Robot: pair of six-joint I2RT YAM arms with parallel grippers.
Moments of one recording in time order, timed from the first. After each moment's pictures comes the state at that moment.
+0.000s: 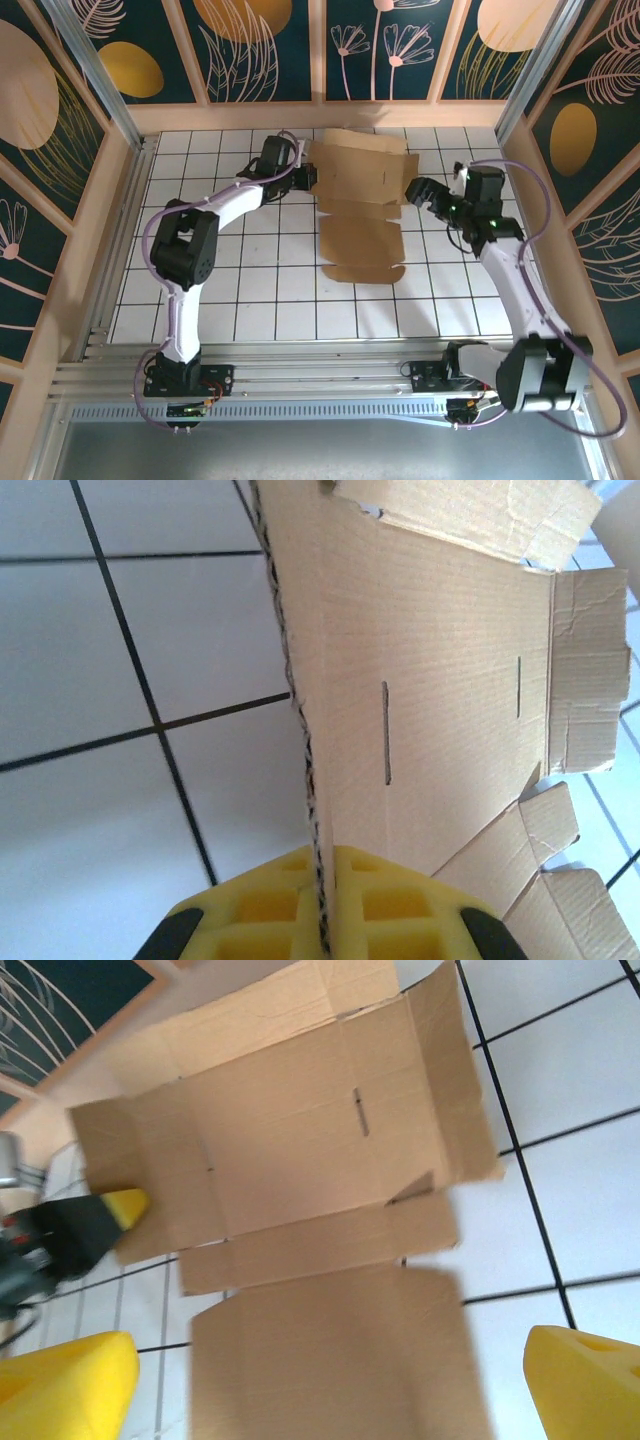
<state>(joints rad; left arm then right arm) -0.43 2.10 1.54 -0.07 0.31 -0.32 0.06 1.21 0.98 -0.40 -0.31 0.47</state>
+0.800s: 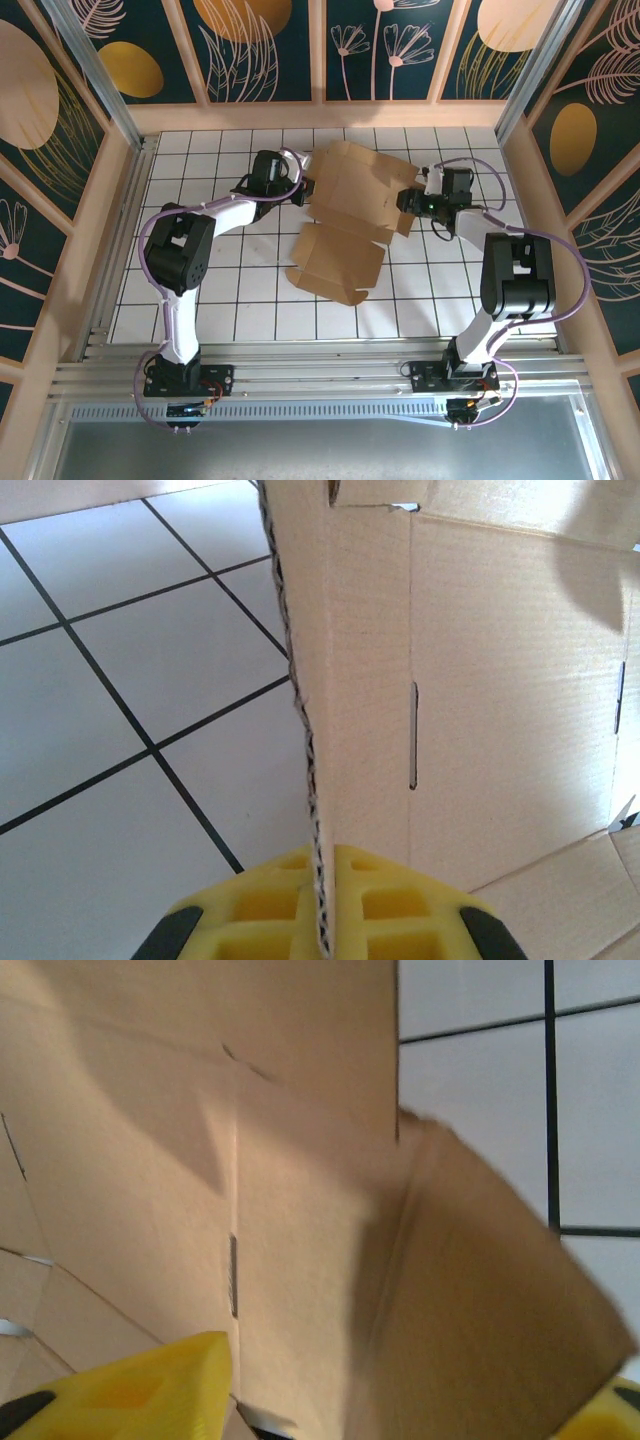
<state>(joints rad) -0.41 2.05 1.33 0.18 0.39 -0.07 0.04 1.69 0.95 0.00 -0.42 0.18</state>
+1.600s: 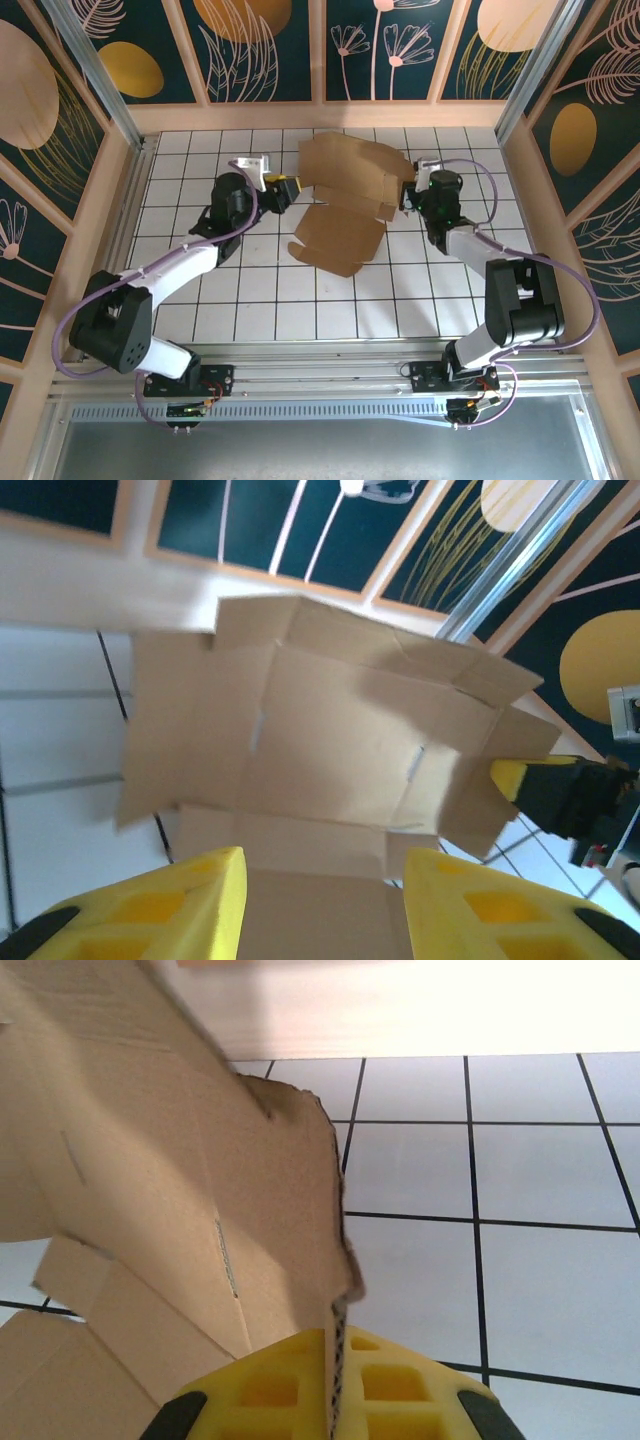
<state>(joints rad) -0.47 1.46 0.86 0.37 0.22 -0.50 0.19 1.52 0.78 0.33 -0.08 0.08</state>
